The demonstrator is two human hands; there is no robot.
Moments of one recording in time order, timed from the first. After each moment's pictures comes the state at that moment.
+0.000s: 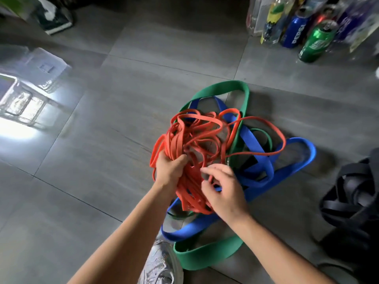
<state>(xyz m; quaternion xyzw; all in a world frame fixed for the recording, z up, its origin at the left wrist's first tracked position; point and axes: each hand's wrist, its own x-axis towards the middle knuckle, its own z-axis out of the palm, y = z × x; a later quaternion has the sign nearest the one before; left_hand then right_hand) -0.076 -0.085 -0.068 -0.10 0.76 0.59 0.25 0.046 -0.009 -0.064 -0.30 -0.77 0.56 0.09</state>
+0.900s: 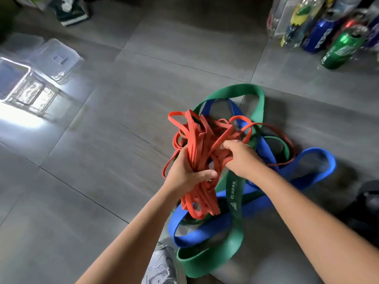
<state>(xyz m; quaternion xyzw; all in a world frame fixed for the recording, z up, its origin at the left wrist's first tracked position) -0.085 -0.101 -0.077 0.12 0.82 0.46 0.32 -0.025 0.073 -0.102 -0.20 -0.89 0.41 -0.09</state>
